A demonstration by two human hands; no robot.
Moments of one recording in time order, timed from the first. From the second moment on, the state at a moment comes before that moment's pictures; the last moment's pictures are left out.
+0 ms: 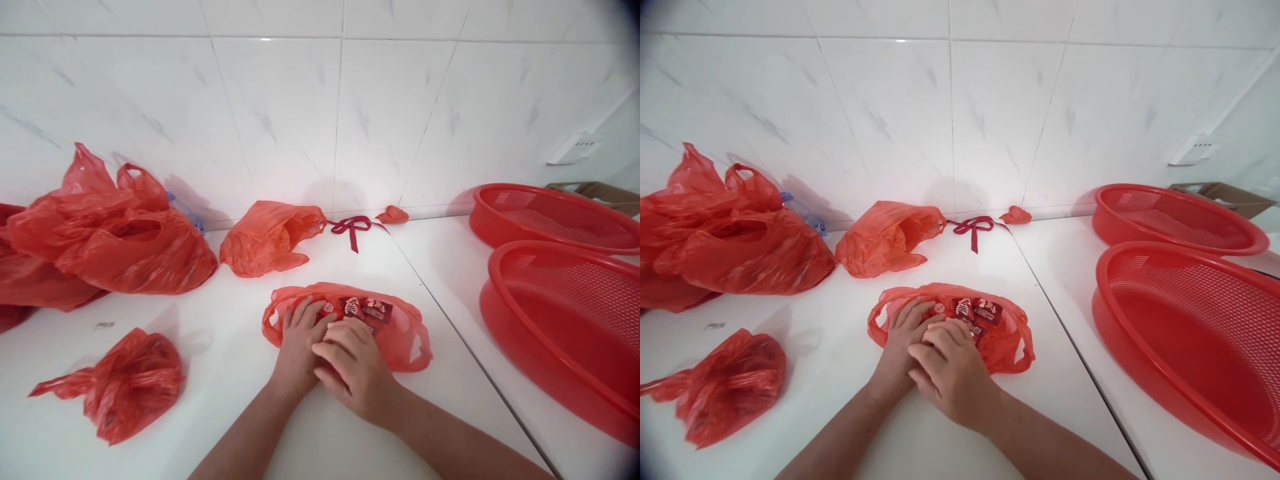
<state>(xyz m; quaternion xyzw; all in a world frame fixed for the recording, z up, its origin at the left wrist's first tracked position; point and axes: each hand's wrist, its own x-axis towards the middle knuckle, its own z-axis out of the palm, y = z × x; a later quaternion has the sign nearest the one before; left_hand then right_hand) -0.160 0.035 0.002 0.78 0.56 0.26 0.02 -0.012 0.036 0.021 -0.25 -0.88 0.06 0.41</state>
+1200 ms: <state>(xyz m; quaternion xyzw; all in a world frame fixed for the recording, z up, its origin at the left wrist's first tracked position) -0.172 0.044 -0.015 0.76 0.57 0.31 0.03 -0.026 0.036 0.012 -0.24 -0.87 0.07 0.42</state>
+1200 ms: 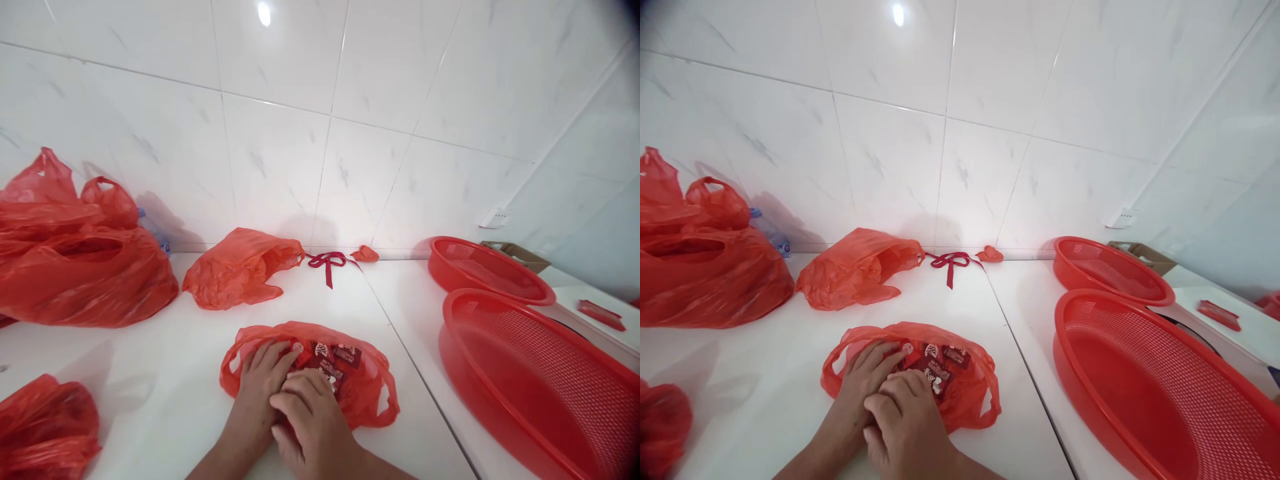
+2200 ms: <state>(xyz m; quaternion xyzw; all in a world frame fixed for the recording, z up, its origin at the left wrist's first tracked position) -0.171 0.042 -0.009 0.75 0.57 0.32 0.05 -0.028 0.034 0.006 -0.25 -0.87 0.09 0.42</state>
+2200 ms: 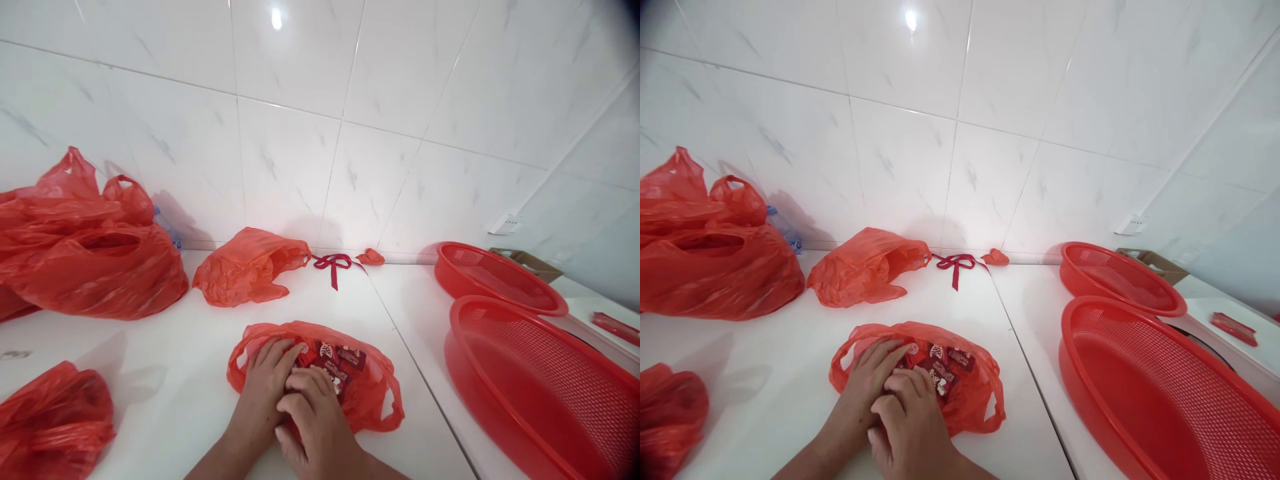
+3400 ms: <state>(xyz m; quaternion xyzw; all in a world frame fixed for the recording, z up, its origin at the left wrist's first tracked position) -0.165 0.036 0.002 0.75 0.59 0.29 0.08 -0.023 0.029 -0.001 -0.27 -0.88 0.12 0.37</state>
